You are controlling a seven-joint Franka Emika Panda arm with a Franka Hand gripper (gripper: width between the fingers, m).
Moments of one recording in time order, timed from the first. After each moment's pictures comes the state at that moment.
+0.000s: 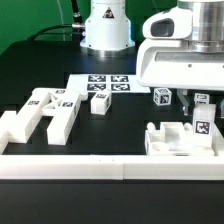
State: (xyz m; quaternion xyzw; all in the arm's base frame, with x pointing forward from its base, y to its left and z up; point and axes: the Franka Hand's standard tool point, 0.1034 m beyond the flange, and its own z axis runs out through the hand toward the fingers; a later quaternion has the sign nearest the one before) arm 0.673 0.102 0.085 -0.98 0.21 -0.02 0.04
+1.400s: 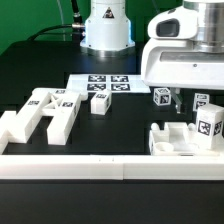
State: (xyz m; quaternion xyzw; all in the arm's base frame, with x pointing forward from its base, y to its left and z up) arm 0.670 0.111 0.086 -0.99 0.13 -0.01 0.03
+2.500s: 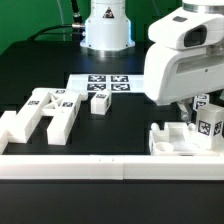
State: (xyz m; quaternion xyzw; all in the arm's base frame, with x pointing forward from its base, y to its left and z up) arm 0.669 0.107 0.082 -0.98 -0.19 -0.02 0.03
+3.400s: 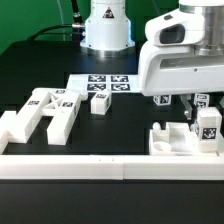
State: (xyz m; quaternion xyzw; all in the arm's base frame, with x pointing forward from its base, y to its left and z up) arm 0.673 0.105 0.081 -1.00 0.07 -0.02 0.04
